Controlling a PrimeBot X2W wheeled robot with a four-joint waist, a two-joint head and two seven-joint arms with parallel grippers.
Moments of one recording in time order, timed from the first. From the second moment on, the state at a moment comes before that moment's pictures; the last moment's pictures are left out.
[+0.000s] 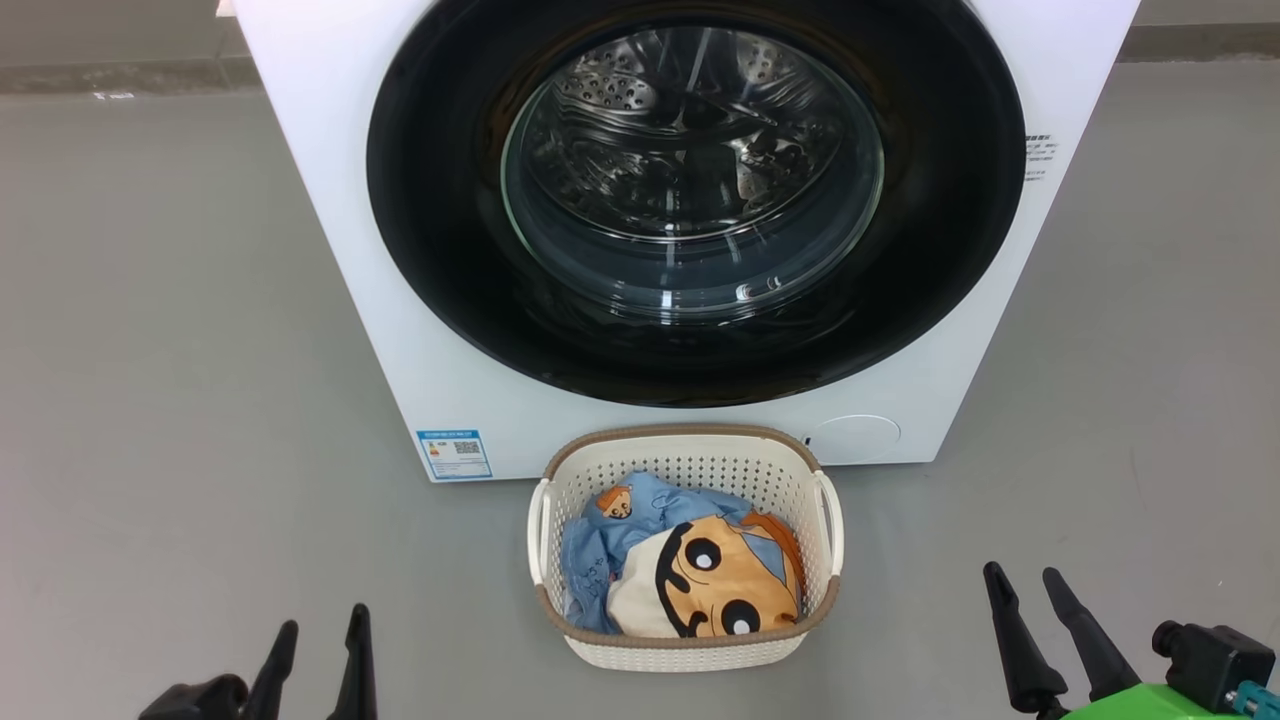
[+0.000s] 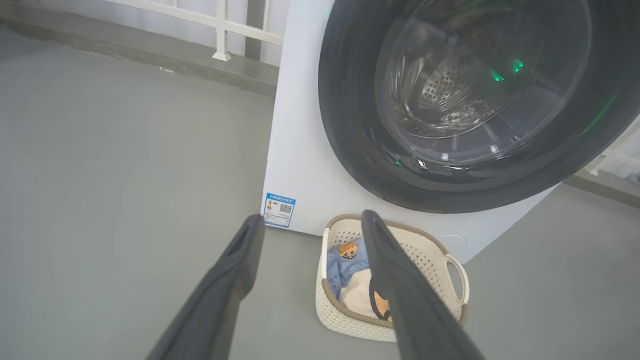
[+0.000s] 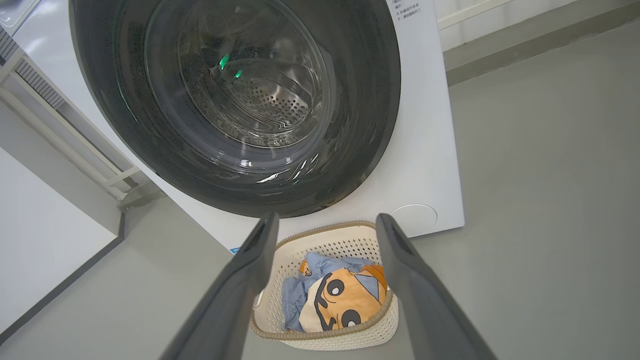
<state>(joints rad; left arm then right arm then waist) 0.06 0.07 -0.09 0.18 -0.46 -0.05 -0.14 0.06 -0.12 0.00 0.18 0.56 0.13 -0.15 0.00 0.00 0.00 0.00</state>
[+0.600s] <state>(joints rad) 0.07 0.10 -0.13 0.15 -0.25 0.00 -0.20 0.07 -0.13 -0.01 0.18 0.37 0.13 -0.20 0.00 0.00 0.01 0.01</state>
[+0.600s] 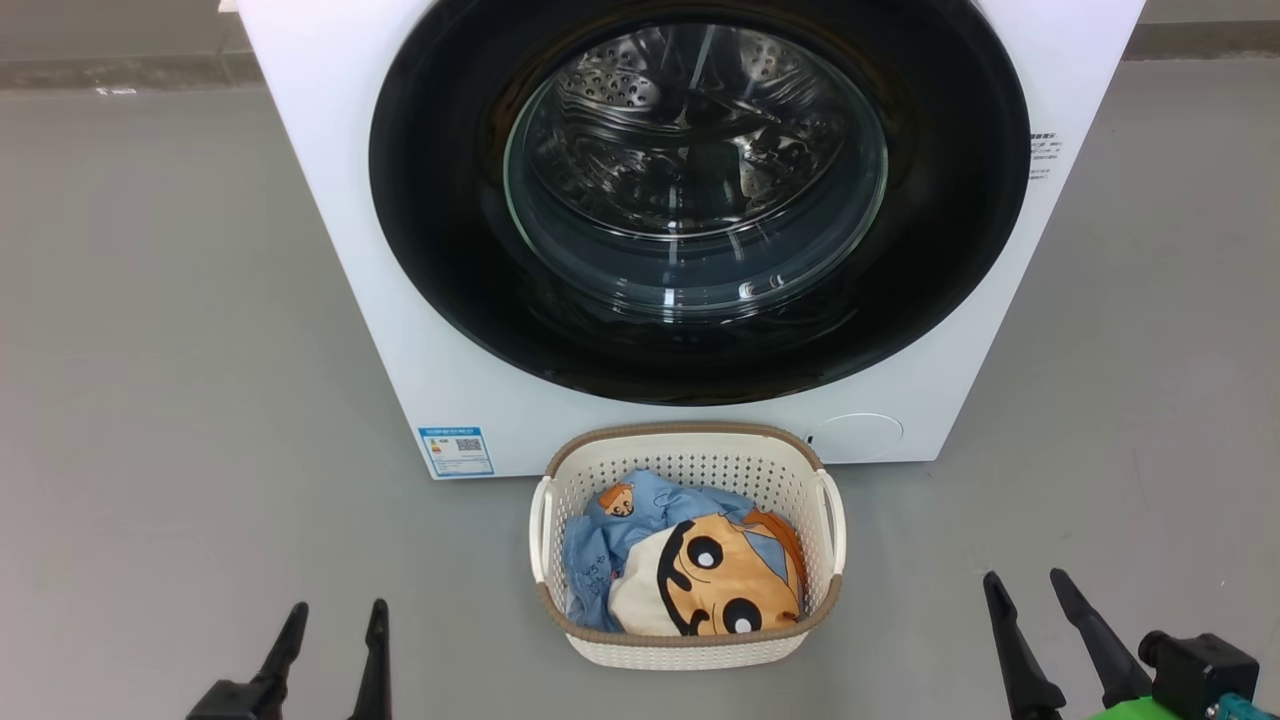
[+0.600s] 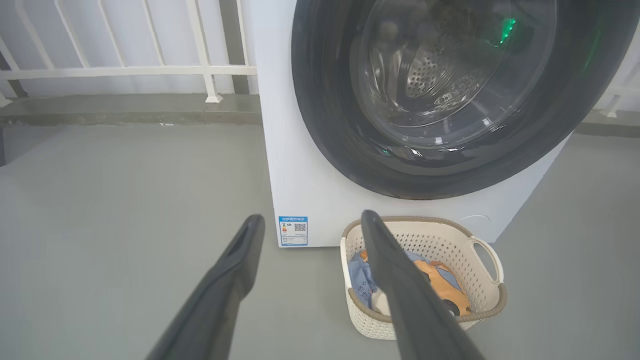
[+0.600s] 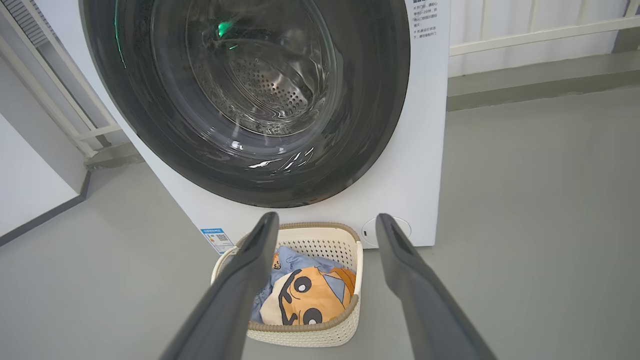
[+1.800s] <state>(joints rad) 0.10 0.05 0.02 0.18 -0.08 -0.08 -0.25 0.11 -0.10 -0.08 0.13 0.26 0.13 -0.25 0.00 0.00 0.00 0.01</state>
